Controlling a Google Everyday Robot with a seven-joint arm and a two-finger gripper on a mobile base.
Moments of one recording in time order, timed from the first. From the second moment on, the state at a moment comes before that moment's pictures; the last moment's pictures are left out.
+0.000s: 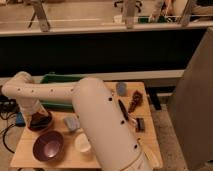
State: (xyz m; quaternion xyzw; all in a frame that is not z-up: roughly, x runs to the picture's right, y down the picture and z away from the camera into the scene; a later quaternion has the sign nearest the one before) arm -0.381 0.158 0.796 -0.14 -0.35 -0.83 0.40
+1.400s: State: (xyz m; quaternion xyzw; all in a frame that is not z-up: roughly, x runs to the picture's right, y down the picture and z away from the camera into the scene) arm -0.380 0.162 0.803 -0.15 -0.35 -0.83 0.41
